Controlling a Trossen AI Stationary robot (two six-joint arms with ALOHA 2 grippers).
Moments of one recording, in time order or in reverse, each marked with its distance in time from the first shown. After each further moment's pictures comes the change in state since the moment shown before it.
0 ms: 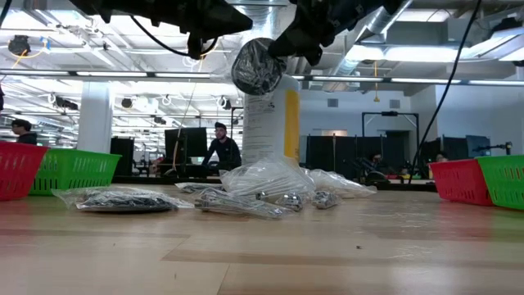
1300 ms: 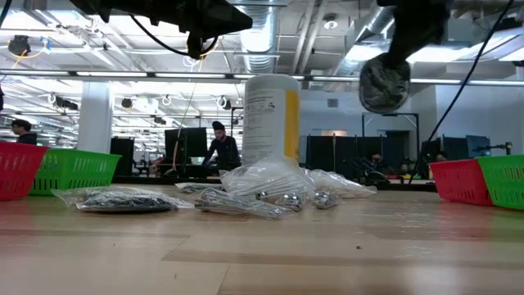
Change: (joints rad) left arm -0.014 0.000 0.000 -0.003 0.000 0.000; right arm 0.276 -0.286 -0.005 -0.891 0.582 0.730
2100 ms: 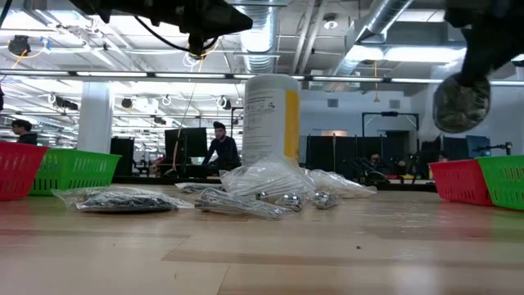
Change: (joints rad) left arm 0.005 0.000 0.000 -0.007 0.016 0.142; right arm 0.283 -0.241 -0.220 -0.311 0.050 0.812
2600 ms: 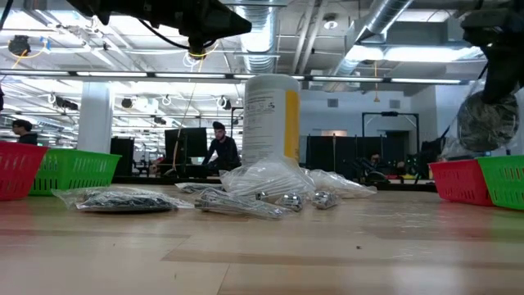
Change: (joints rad) left arm 0.000 0.000 -0.012 0.000 -0.001 0.081; right arm 0.090 -0.058 -0.112 -0.008 -0.060 0.239
